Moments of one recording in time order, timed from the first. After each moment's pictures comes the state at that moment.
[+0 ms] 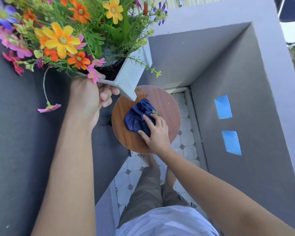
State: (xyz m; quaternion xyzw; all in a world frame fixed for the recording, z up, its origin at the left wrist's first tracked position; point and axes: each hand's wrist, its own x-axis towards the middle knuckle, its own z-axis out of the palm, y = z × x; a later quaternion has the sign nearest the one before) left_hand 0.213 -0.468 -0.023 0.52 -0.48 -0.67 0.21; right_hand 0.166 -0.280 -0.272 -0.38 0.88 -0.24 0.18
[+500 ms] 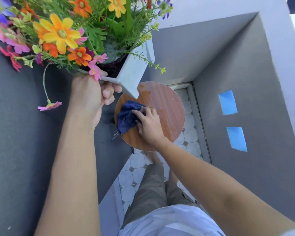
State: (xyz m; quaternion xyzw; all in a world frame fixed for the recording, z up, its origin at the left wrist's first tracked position) left_hand 0.214 -0.466 -0.024 0.52 -0.48 -0.67 0.20; right_hand 0.171 -0.325 -0.283 -0.46 0.84 -0.25 0.15
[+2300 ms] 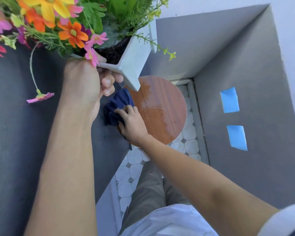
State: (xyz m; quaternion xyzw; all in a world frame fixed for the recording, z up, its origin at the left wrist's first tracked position) left_hand 0.223 -0.473 -0.037 0.55 -0.49 -0.64 0.21; right_hand 0.212 -0.366 -0.278 -0.48 0.80 -0.27 0.25
